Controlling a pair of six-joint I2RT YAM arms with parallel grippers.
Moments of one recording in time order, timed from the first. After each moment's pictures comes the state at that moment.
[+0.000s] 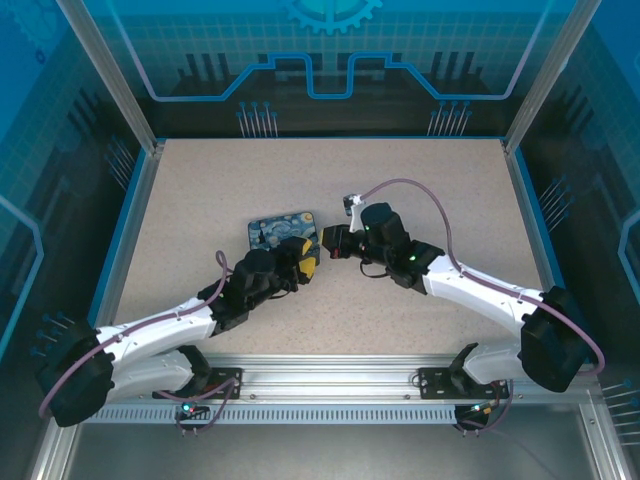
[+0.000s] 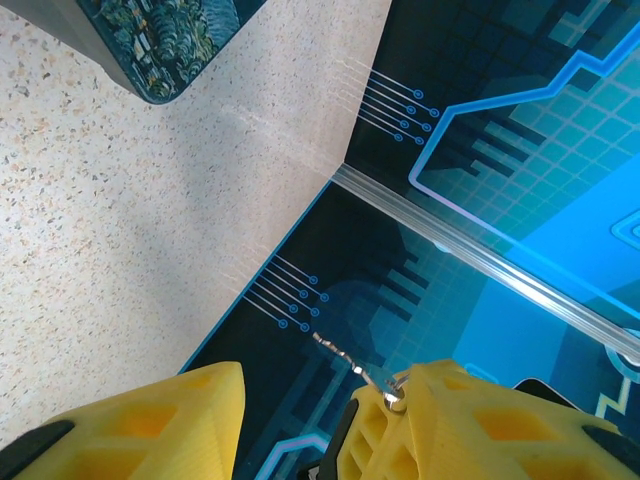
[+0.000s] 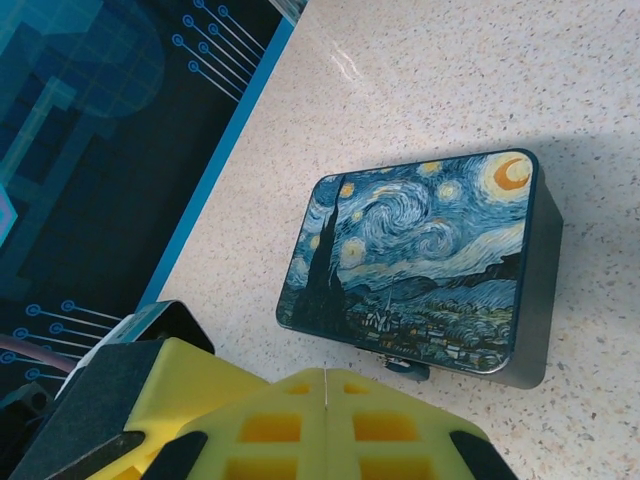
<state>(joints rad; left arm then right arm) -0.80 1.08 0.50 0.26 -0.15 -2.09 0.76 1.34 0.89 0.00 -0.15 0.70</state>
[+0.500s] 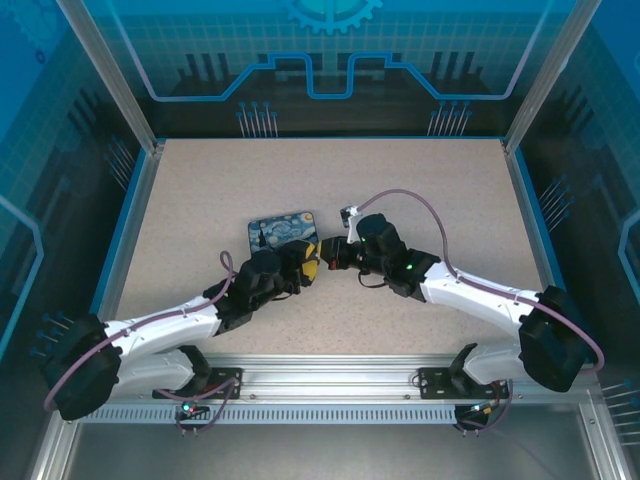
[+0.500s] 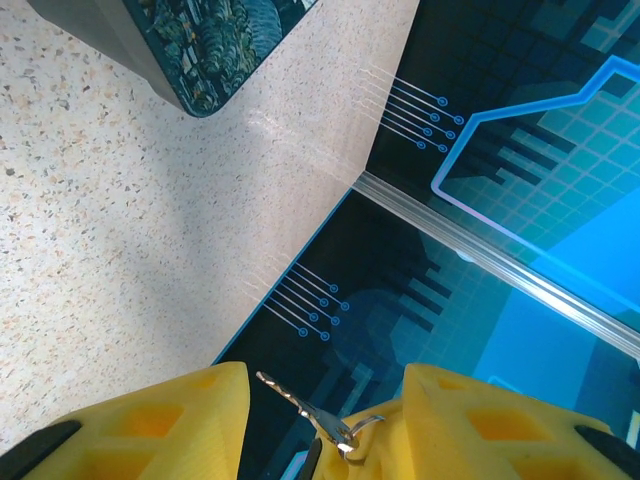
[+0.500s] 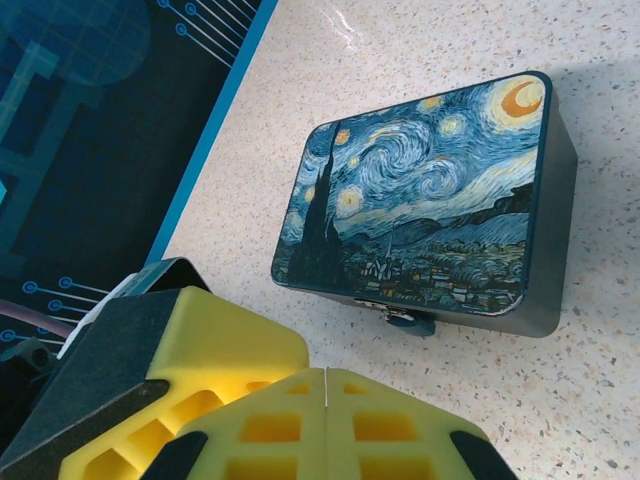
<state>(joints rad) -0.81 1.13 0.50 0.27 -0.16 -2.09 0.80 1.33 0.83 0.02 -0.14 0.74</state>
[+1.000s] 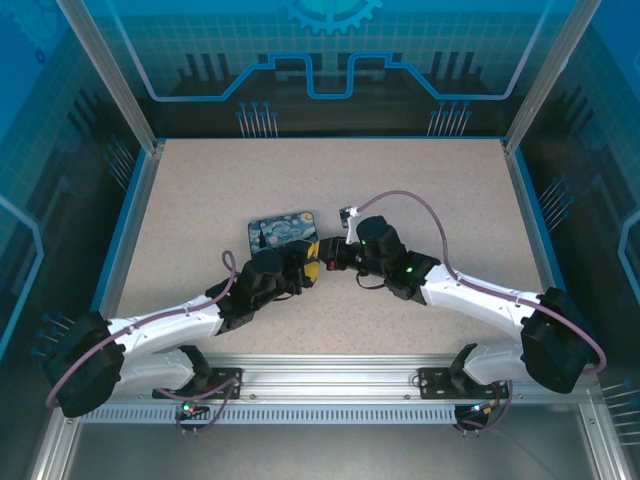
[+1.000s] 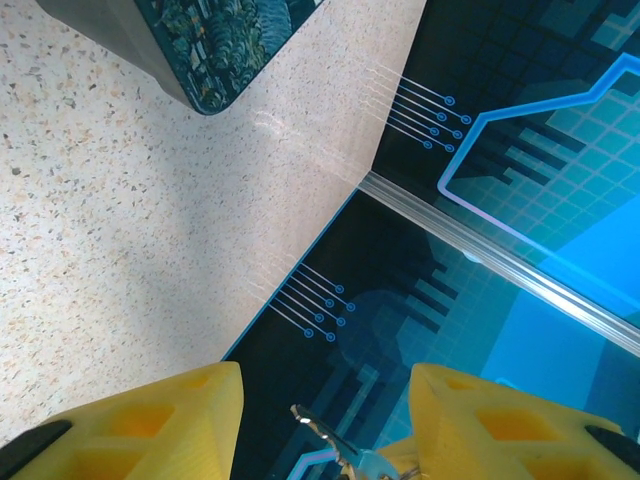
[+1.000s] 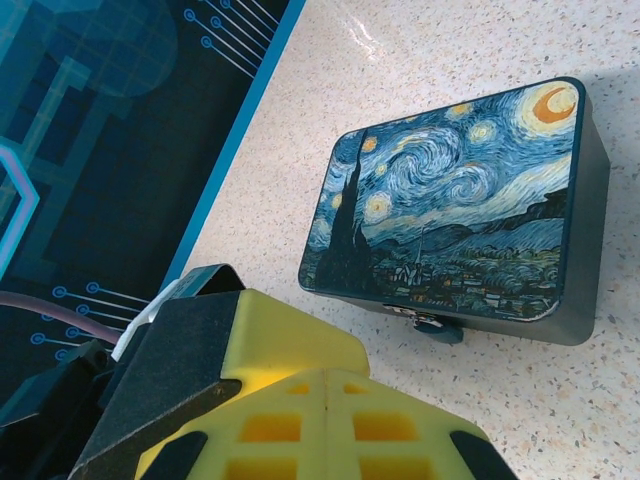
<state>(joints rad) -0.82 1.15 0.50 0.27 -0.16 -2.09 0.82 1.32 0.82 0.07 -0.13 0.77</state>
